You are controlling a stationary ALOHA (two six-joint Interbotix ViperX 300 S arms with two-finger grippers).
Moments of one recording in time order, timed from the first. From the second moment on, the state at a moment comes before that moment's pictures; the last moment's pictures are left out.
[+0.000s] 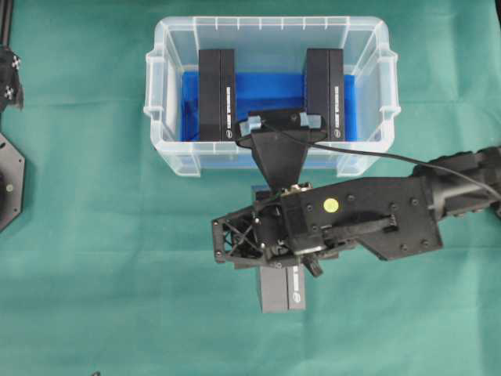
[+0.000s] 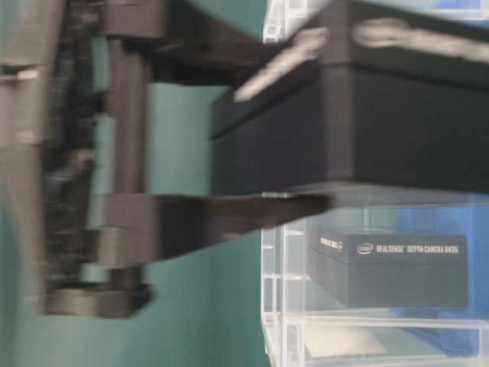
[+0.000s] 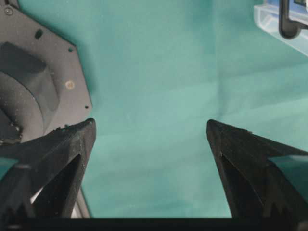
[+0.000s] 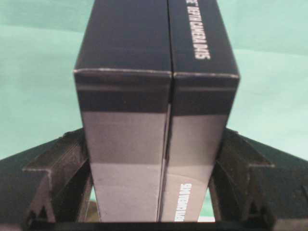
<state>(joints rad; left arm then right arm) 0.28 -0.69 0.44 0.06 1.60 -1.16 0.21 0.29 -0.23 -0.03 1.39 1.86</state>
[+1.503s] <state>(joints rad) 0.28 -0.69 0.44 0.06 1.60 -1.17 0.21 0.29 0.03 0.06 1.06 1.80</state>
